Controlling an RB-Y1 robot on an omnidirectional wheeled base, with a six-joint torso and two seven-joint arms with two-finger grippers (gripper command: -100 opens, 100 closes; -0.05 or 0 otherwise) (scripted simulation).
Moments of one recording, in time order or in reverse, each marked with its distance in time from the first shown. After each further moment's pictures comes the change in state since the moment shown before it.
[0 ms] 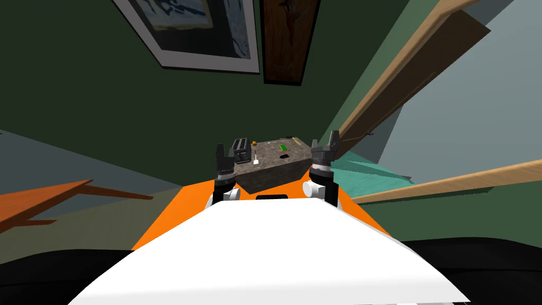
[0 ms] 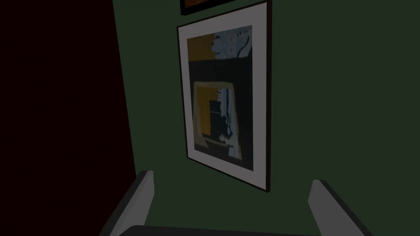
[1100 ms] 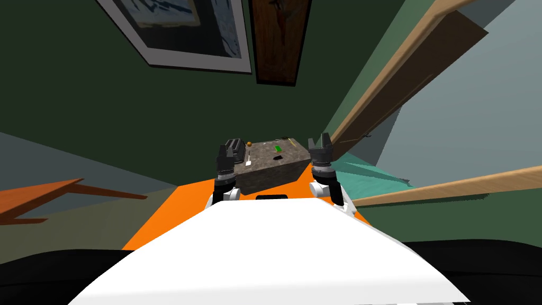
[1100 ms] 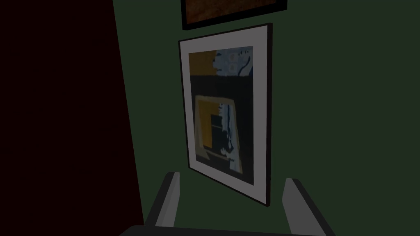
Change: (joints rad) left arm 0.000 0.000 0.000 0.000 0.000 0.000 0.000; right arm -0.047 -0.305 -0.030 0.074 0.052 -0.125 -0.136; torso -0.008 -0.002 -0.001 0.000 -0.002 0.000
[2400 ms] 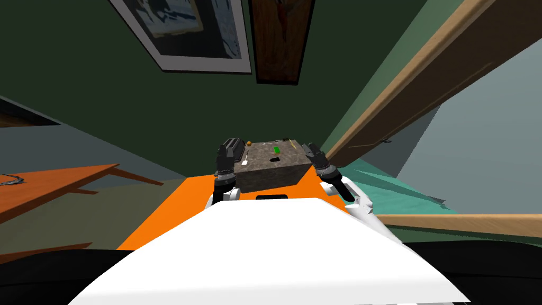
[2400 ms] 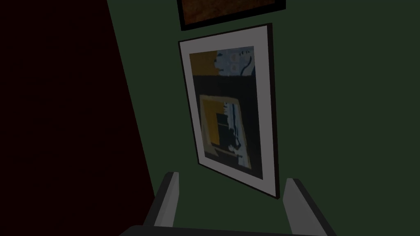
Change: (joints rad) left arm 0.000 0.000 0.000 0.000 0.000 0.000 0.000; right arm -0.022 -0.344 -0.045 0.154 0.156 -0.154 -0.160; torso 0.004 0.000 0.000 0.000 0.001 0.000
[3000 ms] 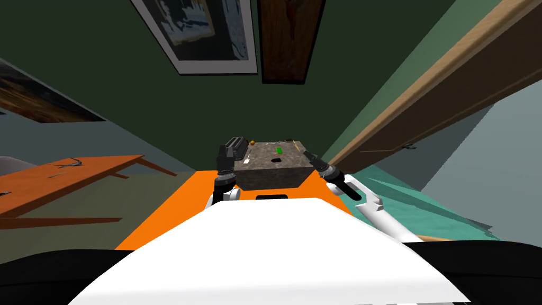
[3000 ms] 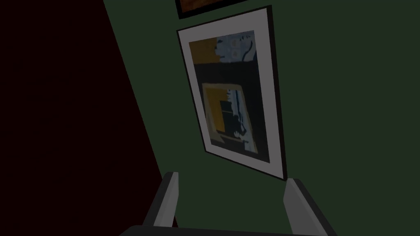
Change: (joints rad) left arm 0.000 0.000 0.000 0.000 0.000 0.000 0.000; right arm 0.004 -0.162 -0.007 0.102 0.115 -0.062 -0.054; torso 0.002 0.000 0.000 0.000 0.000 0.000
